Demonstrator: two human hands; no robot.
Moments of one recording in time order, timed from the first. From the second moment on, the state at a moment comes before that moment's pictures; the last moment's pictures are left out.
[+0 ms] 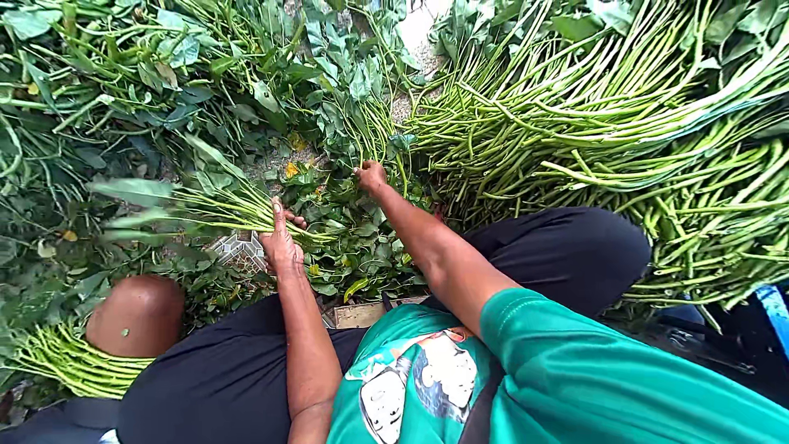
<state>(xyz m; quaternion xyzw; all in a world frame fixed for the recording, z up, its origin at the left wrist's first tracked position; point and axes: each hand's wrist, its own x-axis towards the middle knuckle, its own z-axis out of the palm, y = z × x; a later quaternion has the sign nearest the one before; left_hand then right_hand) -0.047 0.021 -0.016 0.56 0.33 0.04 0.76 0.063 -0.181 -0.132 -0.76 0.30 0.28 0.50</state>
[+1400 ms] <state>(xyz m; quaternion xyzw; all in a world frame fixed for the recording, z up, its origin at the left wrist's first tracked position) -0.045 -0.001 -0.017 0.69 0.26 -0.03 0.67 -0.001 -0.152 -0.014 -0.75 0.00 0.33 0.57</state>
